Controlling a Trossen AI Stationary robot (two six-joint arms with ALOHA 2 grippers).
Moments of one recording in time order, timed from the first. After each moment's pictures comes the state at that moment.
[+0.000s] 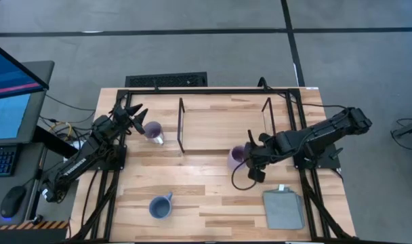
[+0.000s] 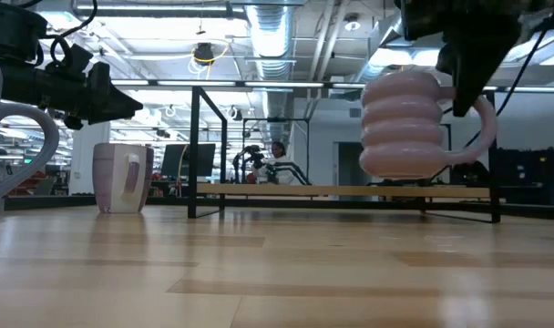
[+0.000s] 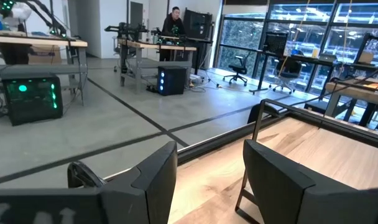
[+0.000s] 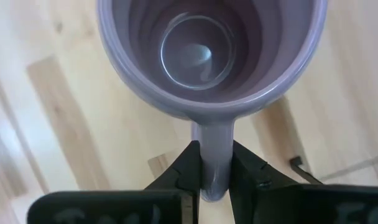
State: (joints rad) left arm 0.79 0.00 0.02 -0.01 -0.01 -0.14; right arm 0.30 1.40 1.11 -1.07 0.13 0.62
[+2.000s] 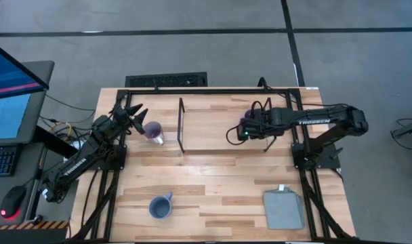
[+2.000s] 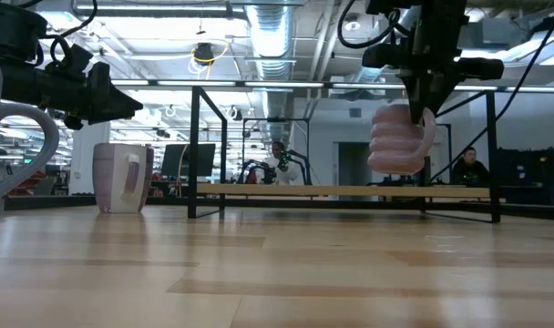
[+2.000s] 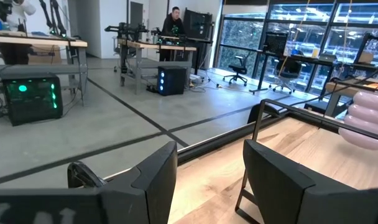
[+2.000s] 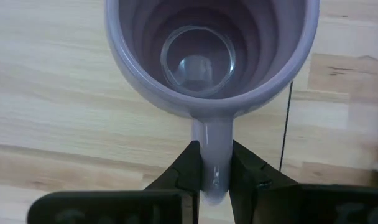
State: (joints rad) left arm 0.79 0.00 0.02 -0.01 -0.01 -0.14; right arm -0.03 1.43 1.18 -1.19 0.29 1.34
